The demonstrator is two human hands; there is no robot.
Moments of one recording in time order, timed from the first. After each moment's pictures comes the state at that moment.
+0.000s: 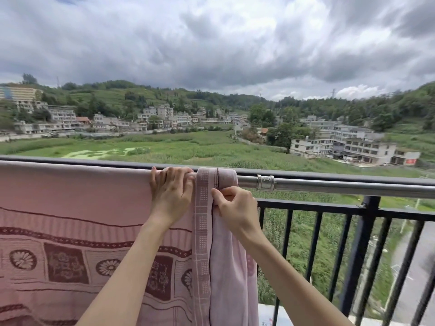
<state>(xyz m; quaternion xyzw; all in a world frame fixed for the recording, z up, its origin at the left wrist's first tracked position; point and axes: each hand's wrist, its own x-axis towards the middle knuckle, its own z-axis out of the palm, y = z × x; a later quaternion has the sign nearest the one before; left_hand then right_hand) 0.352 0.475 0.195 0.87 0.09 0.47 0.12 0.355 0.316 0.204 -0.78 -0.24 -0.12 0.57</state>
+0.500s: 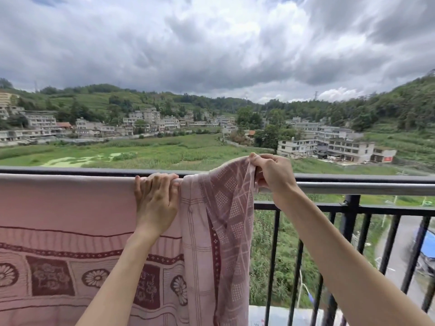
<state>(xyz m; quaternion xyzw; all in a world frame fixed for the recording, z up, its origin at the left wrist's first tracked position) 0.350 0.480 0.191 0.87 0.08 0.47 0.12 0.370 0.244 0.283 -0.67 -0.18 -0.07 0.72</state>
